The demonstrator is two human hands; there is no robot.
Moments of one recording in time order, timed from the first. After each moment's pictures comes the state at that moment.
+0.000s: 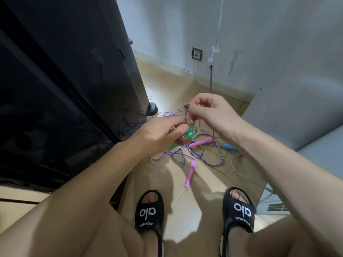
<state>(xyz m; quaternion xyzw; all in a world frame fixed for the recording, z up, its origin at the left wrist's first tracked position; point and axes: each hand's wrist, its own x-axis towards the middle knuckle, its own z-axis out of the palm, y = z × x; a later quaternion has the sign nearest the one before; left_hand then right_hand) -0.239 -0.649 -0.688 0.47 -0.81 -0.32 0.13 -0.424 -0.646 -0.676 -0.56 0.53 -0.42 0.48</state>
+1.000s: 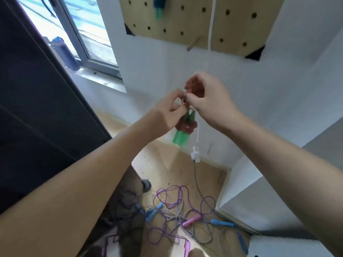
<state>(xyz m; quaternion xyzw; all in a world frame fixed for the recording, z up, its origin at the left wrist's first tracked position) -0.332 -0.963 -0.217 0.40 -0.76 -0.44 0.27 -0.480 -0.949 -0.213 -0.63 0.61 -0.43 0.19</state>
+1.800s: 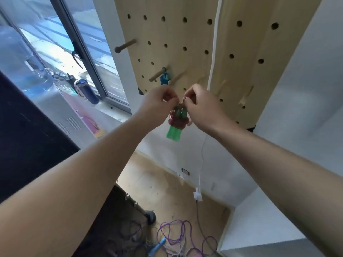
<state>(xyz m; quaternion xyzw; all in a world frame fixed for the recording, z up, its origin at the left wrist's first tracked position) -0.382 -1.121 -0.015 0.53 -0.71 -0.31 0.35 -0.524 -1.084 -0.020 -0.63 0.64 -0.39 0.19</state>
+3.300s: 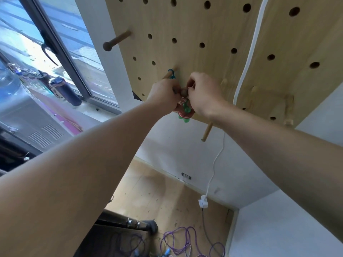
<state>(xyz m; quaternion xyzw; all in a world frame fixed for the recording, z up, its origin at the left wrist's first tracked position) -0.382 -1.299 -0.051 0.57 -0.75 -0.26 0.20 -0.494 -1.241 -0.034 -0.59 0.73 -0.32 0.13</state>
